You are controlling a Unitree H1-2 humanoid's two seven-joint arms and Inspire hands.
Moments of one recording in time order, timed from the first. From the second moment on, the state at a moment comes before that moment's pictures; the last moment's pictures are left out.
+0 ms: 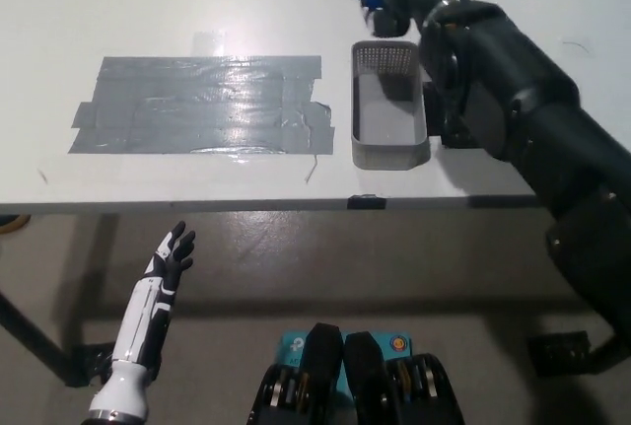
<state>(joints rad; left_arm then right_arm) -0.04 0.11 0.00 0.04 0.11 -0.18 -0.03 -1.38 -0.10 0.68 1.28 -0.70 -0.02 -0.10</state>
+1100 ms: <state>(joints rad) -0.01 0.09 -0.05 0.00 0.15 -0.18 -0.03 -1.31 0.20 0.68 1.44 -0.71 -0.02 -0.12</state>
